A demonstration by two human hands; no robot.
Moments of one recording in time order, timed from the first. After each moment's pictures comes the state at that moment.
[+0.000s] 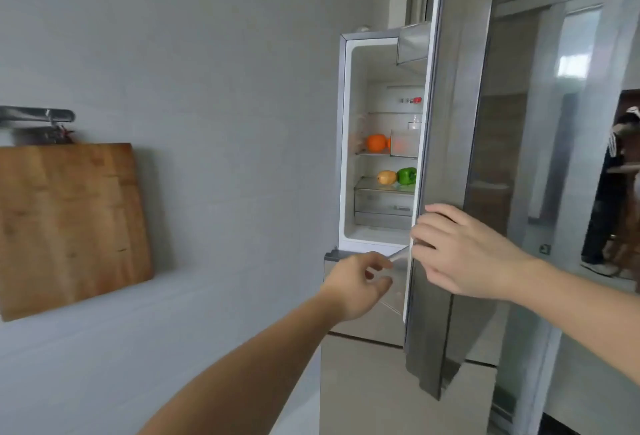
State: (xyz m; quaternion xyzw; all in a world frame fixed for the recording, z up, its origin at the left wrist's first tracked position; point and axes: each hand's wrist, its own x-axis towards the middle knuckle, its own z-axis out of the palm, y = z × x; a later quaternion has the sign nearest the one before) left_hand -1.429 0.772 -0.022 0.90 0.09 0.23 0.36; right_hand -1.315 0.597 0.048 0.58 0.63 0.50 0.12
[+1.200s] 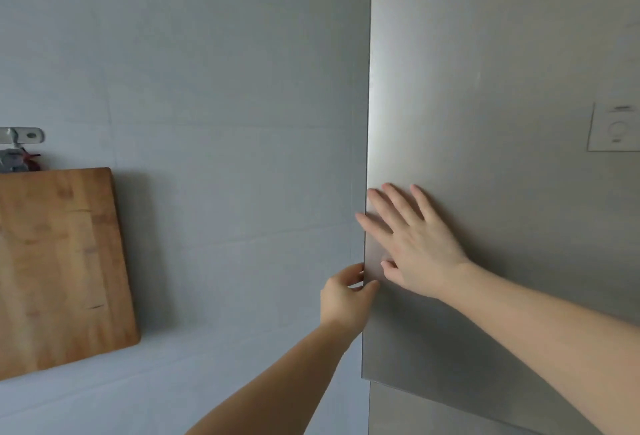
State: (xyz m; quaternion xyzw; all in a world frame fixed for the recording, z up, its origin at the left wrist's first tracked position) left_hand -1.214 0.995 -0.030 0.70 0.30 0.41 0.51; right_hand -1.101 0.920 0.050 0.66 0.56 0.50 0.04
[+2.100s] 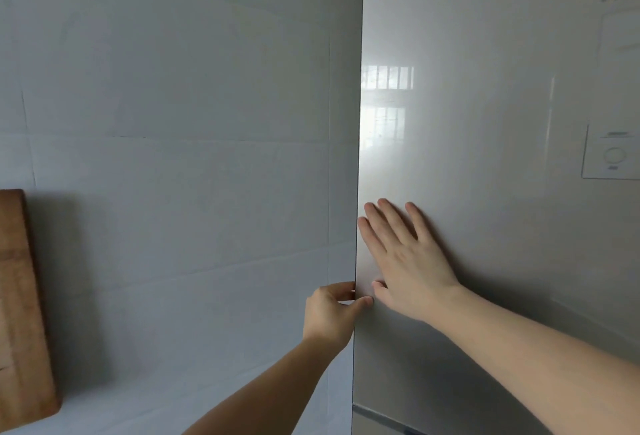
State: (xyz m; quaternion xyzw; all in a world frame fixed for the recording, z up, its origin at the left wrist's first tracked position) left_hand -1.144 1.069 -0.028 0.76 0.27 0.40 0.43; right_hand -1.046 0.965 0.053 0.72 0.51 0.46 0.05
